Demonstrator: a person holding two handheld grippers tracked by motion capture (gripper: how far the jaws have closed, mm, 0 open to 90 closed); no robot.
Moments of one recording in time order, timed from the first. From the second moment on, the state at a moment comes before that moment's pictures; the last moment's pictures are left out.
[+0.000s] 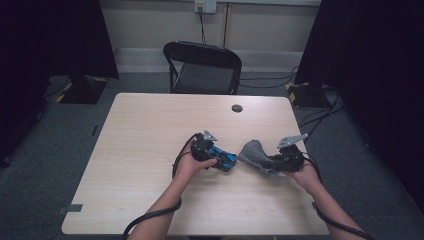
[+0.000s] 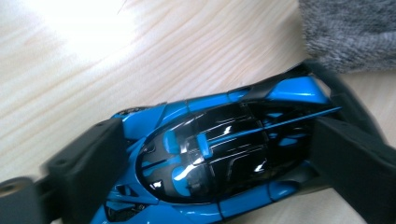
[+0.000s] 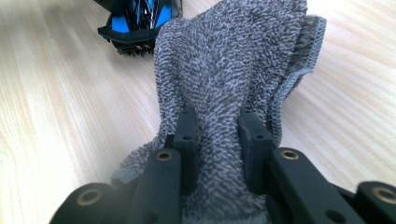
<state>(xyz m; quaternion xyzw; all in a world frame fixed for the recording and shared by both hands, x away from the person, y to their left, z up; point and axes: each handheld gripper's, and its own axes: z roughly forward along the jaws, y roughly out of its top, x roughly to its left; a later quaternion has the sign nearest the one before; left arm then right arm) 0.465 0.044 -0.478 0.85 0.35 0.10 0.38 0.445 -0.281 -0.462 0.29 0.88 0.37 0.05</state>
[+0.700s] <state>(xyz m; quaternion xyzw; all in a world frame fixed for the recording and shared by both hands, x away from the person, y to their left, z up) 0.426 0.127 -0.450 0.84 0.35 0.11 0.40 0.449 -0.217 -0.411 0.23 0.89 0.40 0.06</state>
